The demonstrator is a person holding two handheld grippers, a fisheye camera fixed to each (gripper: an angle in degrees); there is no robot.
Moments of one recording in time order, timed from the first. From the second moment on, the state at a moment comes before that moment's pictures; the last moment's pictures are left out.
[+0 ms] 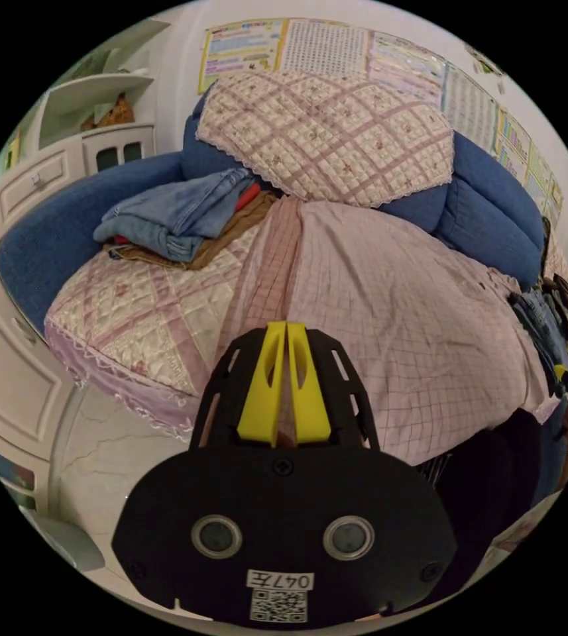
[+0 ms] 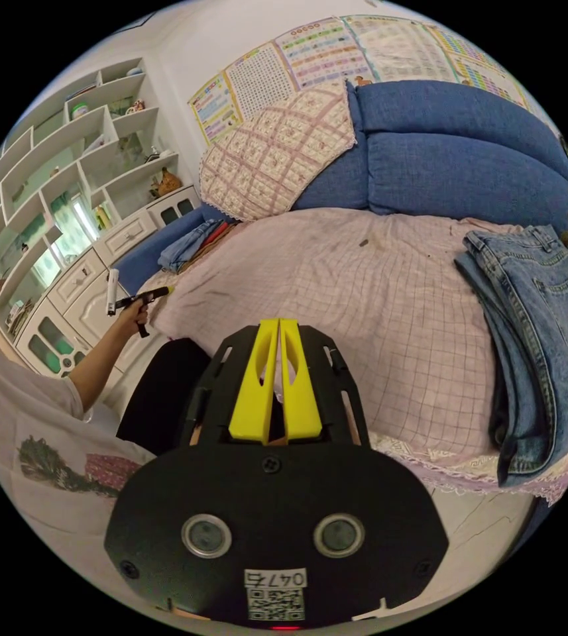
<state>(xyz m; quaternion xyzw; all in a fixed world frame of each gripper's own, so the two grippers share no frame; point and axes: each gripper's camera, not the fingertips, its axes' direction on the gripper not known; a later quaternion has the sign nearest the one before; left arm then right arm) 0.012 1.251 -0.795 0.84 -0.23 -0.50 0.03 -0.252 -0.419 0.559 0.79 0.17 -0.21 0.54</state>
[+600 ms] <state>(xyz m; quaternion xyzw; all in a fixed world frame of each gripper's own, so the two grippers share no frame) 0.072 1.338 -0.483 0.90 -0.10 -0.42 -0.05 -0.288 -0.344 0.554 0.81 0.20 -0.13 0.54</state>
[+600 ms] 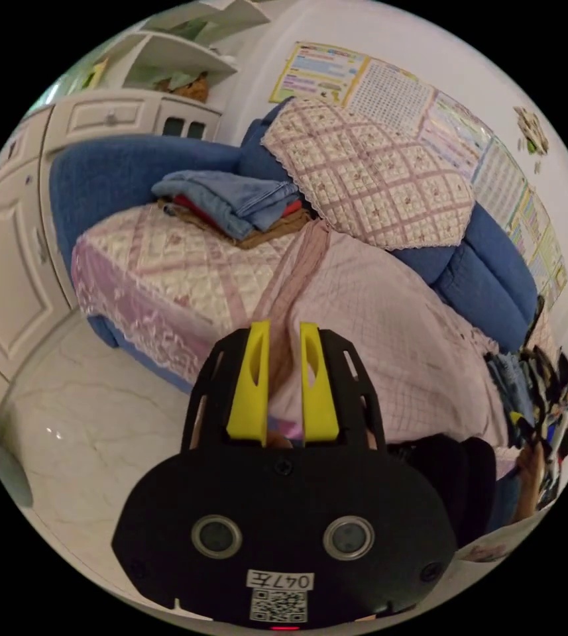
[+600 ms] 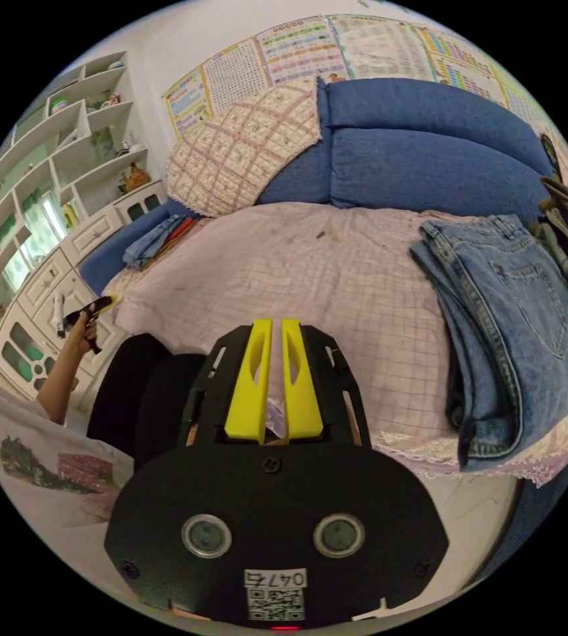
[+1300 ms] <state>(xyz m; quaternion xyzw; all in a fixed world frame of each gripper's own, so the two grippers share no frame) -0.020 1.366 -0.320 0.95 -0.02 -0.31 -0.08 -0.326 -0.288 0.540 0.77 0.17 -0.11 0.61</state>
